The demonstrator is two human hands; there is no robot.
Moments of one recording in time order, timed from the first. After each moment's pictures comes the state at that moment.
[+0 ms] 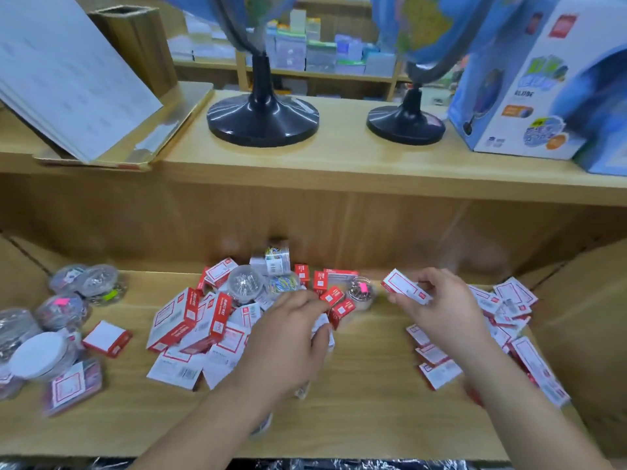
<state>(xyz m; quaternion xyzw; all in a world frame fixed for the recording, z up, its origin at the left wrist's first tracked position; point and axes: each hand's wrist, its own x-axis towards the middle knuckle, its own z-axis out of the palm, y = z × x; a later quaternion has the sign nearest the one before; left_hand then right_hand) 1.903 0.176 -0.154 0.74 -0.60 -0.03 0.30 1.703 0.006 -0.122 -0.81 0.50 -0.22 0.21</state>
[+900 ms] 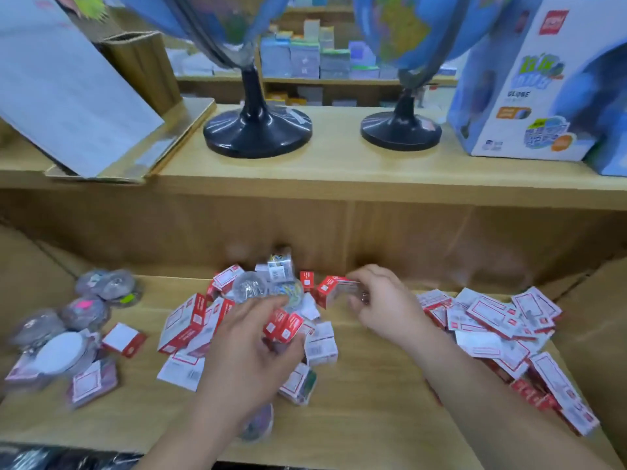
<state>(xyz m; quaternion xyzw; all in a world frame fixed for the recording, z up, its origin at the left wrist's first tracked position) 1.899 0.212 -0.121 0.79 -0.46 -0.03 0.40 1.767 -0.009 -0.156 -0.91 0.33 -0.15 0.20</state>
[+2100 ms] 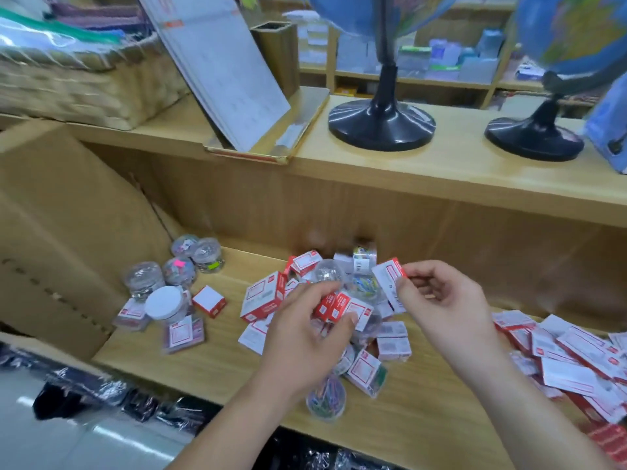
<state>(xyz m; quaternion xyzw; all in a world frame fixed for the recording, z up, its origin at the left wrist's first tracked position) 1.922 0.243 -0.127 0.74 -0.36 -0.09 0.56 1.800 0.090 -0.079 -0.71 0.32 -0.35 0.52</state>
